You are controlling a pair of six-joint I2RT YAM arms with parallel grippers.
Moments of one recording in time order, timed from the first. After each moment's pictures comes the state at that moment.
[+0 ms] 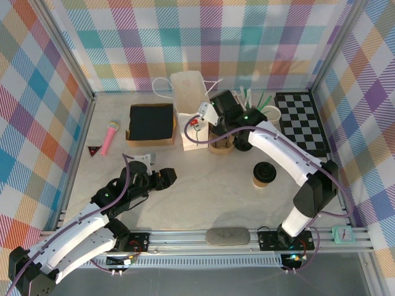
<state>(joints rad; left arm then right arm) -0.67 0.70 0.52 -0.38 0.04 -0.81 0.71 1.64 1.62 -0.79 0.31 -0.61</state>
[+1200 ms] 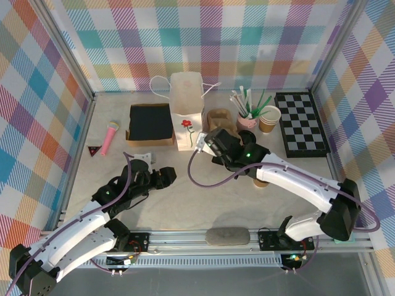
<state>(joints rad) -0.67 0.74 0.55 -0.40 0.01 -0.79 0.95 1.38 1.24 -0.66 0.57 -0.59</state>
